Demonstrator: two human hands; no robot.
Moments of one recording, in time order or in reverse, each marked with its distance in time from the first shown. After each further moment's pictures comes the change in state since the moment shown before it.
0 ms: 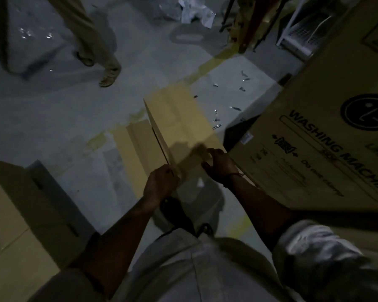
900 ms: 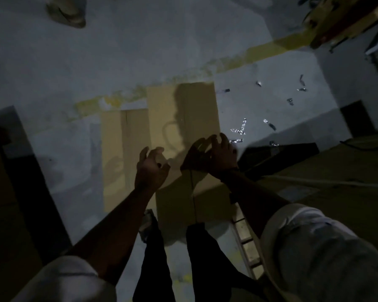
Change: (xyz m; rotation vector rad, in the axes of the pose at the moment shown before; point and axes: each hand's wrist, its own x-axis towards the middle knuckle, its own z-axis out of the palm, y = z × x) left_hand 0.316 -0.011 0.047 -0.172 0.246 -0.259; right_hand 0.369 0.038 0.016 -0.307 -0.208 -0.108
